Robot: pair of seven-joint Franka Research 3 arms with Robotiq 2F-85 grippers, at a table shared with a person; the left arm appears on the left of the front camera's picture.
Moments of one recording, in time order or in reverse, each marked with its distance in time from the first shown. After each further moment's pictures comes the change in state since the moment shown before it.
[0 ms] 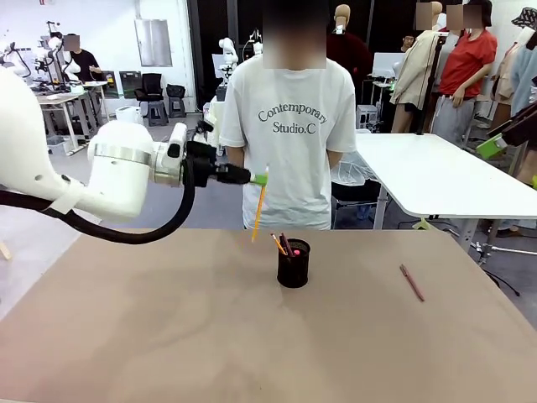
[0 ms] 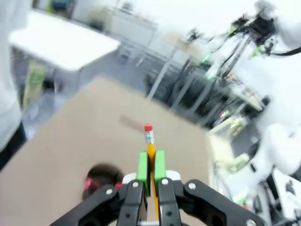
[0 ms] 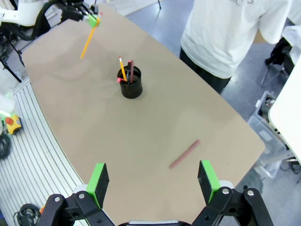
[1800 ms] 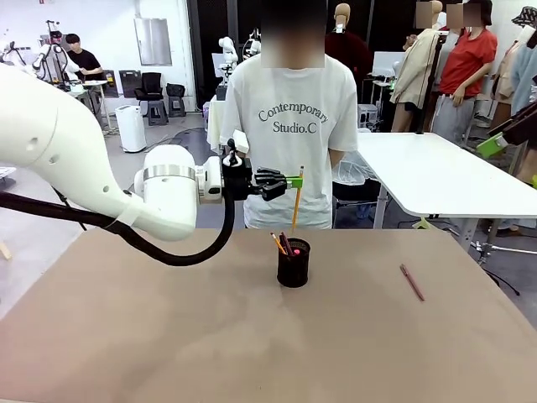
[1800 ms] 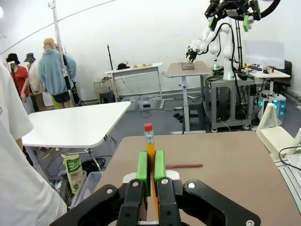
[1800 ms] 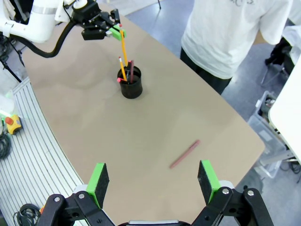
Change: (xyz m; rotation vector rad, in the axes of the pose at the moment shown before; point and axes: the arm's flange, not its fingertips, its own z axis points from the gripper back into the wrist) left arm -0.031 0.026 -0.089 0.039 -0.167 -0.551; right arm 0.000 0.000 0.000 0.000 0.000 0.000
